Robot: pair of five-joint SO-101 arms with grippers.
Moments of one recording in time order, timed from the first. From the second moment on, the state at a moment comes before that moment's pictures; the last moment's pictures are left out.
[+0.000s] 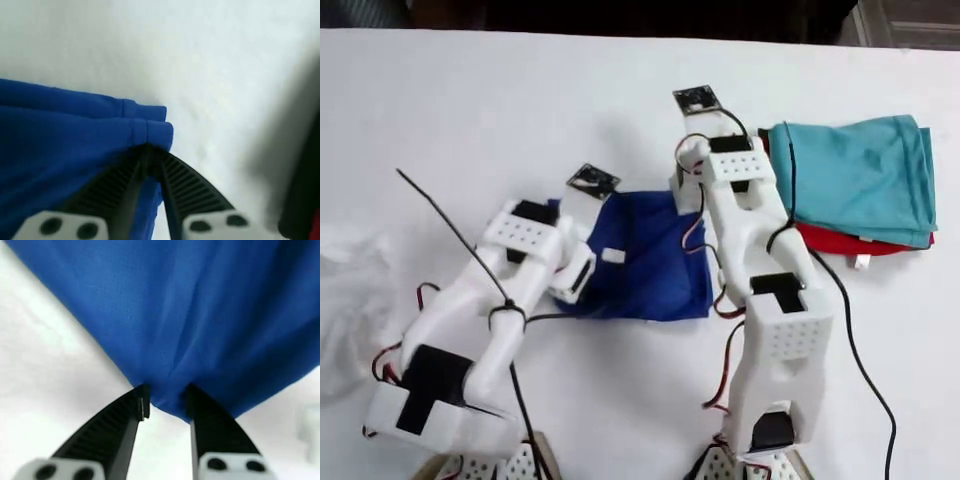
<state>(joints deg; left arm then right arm) 9.0 -3.1 32.3 67.0 -8.0 -11.4 29.2 -10.4 65.7 9.2</state>
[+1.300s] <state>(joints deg) 2.3 31.9 -12.8 70.1 -8.2 -17.8 -25.0 64.4 43.6 19.6</state>
